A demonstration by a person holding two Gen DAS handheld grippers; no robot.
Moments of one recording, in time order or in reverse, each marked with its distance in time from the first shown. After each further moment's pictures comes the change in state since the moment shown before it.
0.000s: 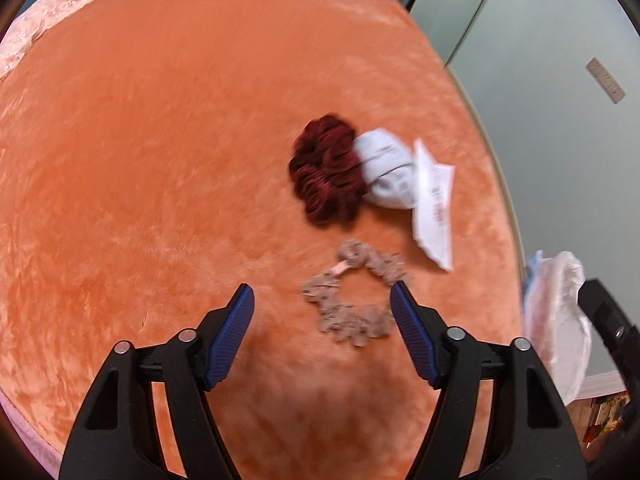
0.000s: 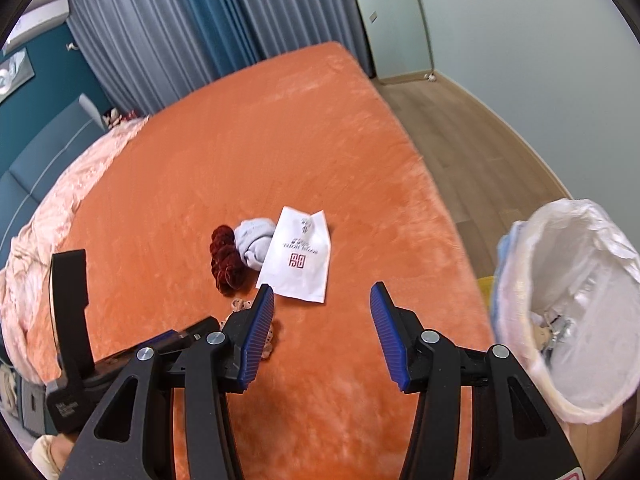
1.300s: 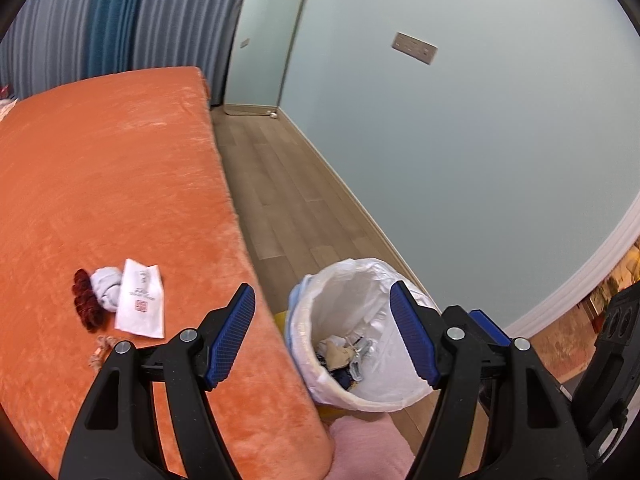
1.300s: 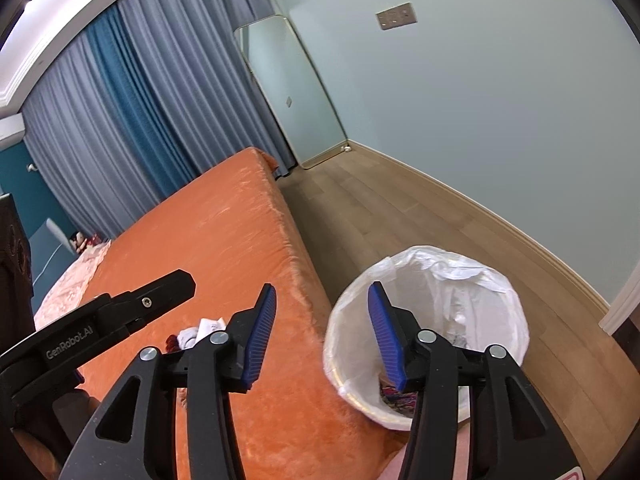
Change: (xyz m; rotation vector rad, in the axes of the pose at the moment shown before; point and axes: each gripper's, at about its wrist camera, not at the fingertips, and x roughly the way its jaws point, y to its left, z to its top) left arm -0.144 -0.247 -0.030 0.412 -0.230 -0.350; right arm -0.179 -0.155 -0.009 0.275 -0.332 -0.109
